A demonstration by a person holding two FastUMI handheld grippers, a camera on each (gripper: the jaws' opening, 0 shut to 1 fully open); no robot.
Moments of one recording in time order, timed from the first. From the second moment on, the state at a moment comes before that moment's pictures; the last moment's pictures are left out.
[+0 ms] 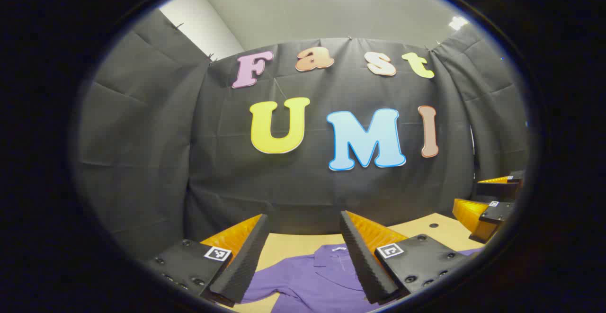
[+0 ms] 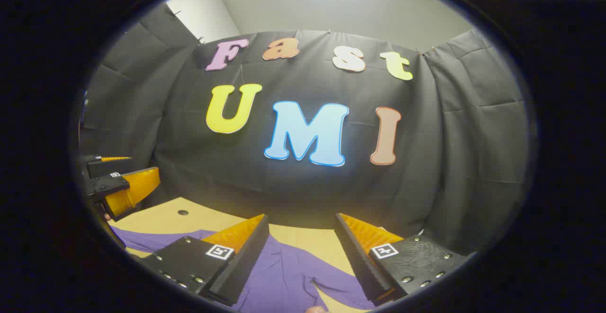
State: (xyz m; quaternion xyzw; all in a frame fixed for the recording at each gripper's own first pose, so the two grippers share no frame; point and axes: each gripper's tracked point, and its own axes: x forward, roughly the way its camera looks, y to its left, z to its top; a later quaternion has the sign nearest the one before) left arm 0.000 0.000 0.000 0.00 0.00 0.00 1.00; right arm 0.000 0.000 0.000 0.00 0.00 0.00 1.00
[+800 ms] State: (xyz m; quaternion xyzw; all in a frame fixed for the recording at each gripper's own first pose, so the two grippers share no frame) left arm 0.005 -0.014 -0.002 0.00 0.00 0.00 1.00; right arm 0.004 -0.014 -0.015 0.01 0.02 0.00 1.00
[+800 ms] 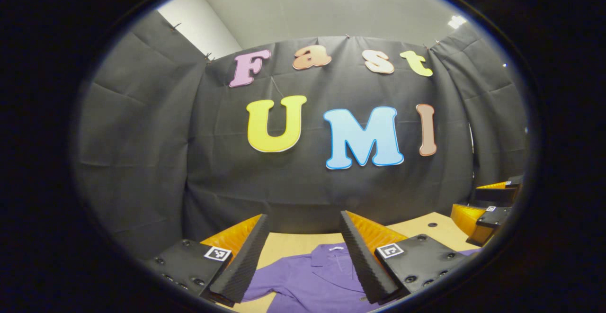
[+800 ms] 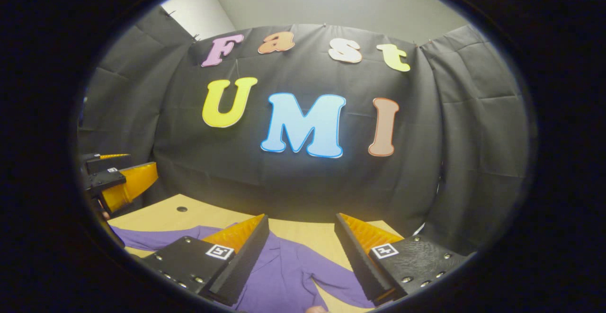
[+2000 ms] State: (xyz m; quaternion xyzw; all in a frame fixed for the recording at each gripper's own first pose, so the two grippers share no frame) left arm 0.019 -0.031 -0.015 -0.01 0.02 -0.01 1.00; right arm -0.026 -0.173 -0.174 0.09 0.21 -0.20 0.95
